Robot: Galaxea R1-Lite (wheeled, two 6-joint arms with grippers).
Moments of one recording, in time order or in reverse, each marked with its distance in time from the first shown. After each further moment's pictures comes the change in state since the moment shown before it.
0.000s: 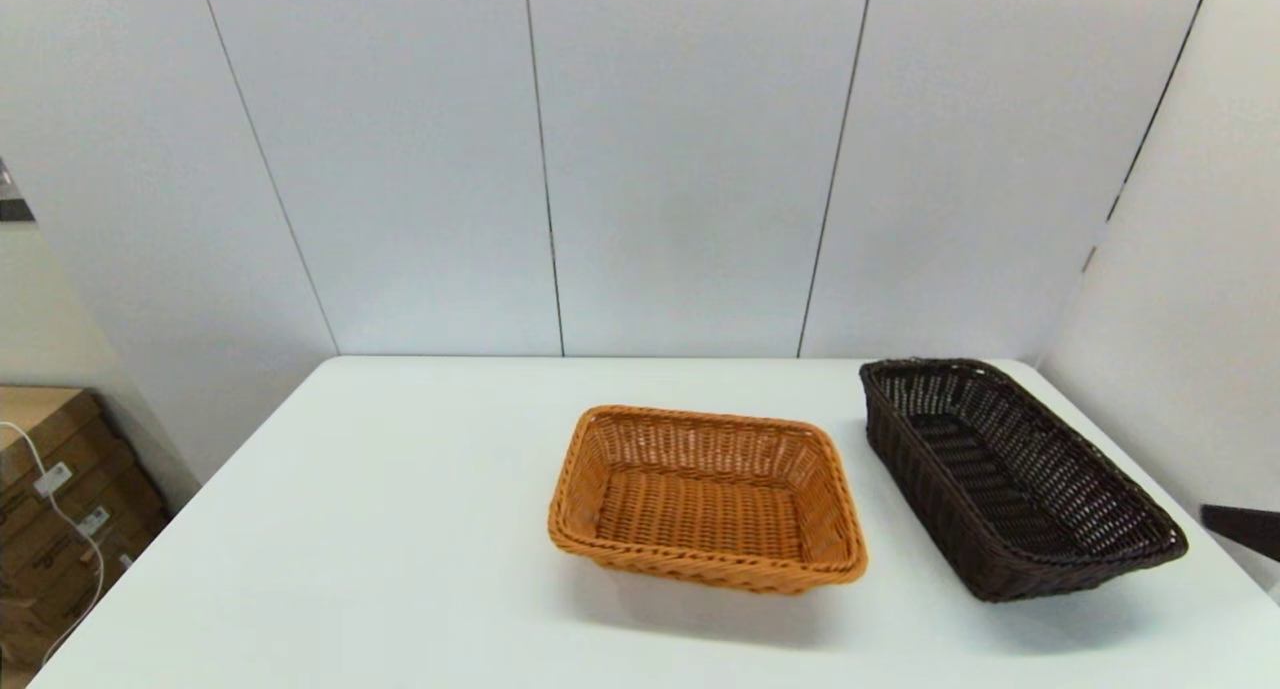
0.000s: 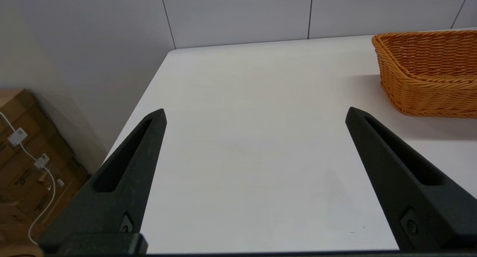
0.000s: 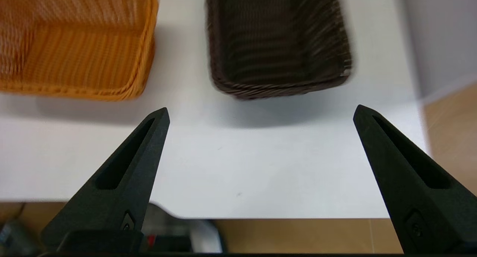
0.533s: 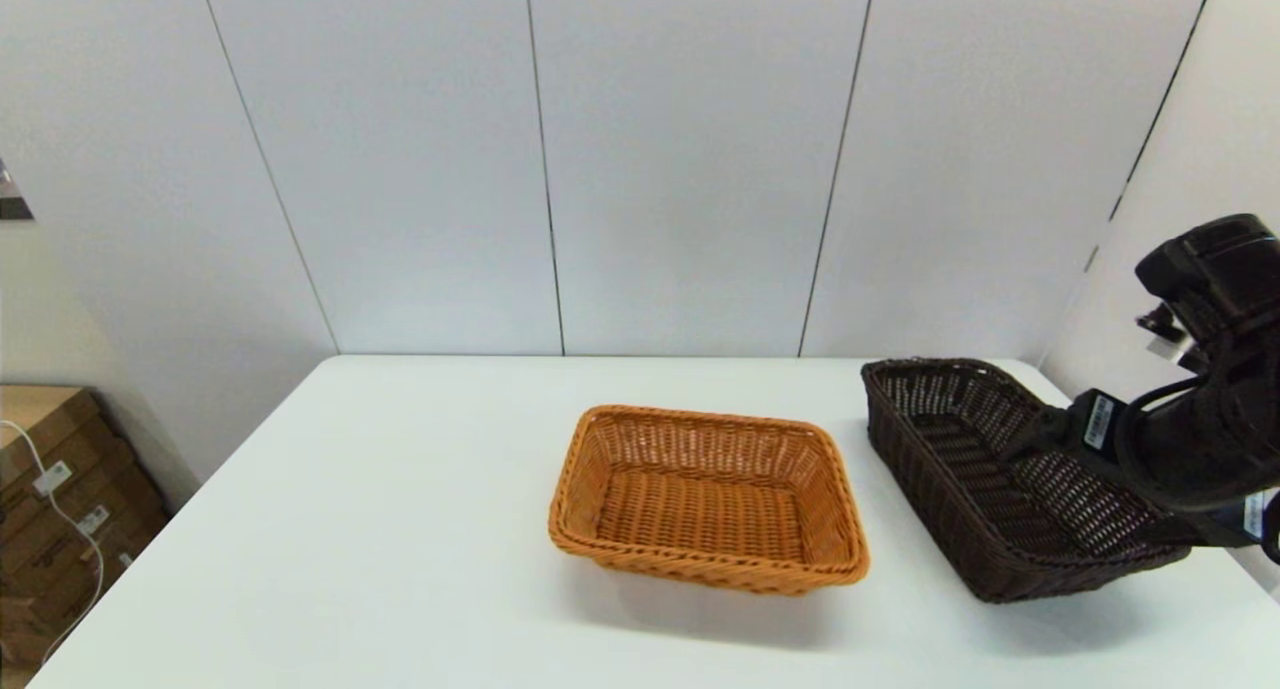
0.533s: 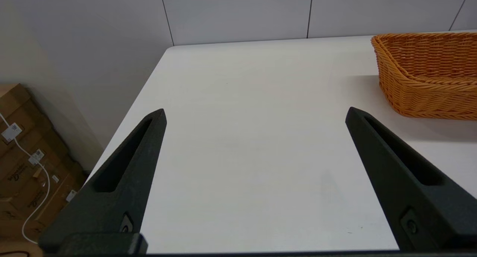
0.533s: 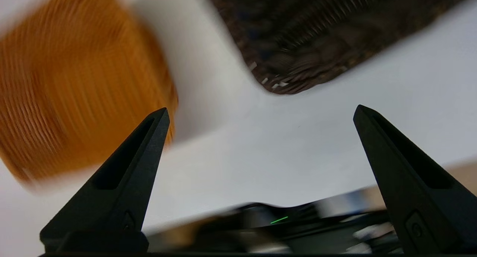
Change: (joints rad) left arm 0.000 0.000 0.000 0.004 0.000 -0.013; right arm 0.072 0.572 -0.267 0.146 -0.037 0.706
